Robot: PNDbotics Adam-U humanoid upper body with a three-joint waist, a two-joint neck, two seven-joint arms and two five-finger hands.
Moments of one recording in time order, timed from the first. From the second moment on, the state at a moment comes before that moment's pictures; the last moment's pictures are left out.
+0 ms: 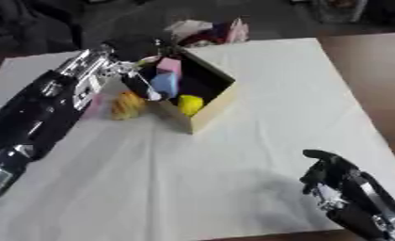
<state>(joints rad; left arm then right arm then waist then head) -0.91 0.45 -0.33 -1.10 -1.07 -0.26 -0.33 -0.11 -0.19 0.11 -1.70 0.02 -0.16 0.42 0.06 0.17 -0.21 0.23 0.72</state>
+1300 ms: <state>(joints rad) -0.80 0.70 -0.19 -1.07 -1.10 -0.34 -0.51 -0.10 -0.19 0.10 -1.70 0.02 -0.16 0.41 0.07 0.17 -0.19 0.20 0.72</state>
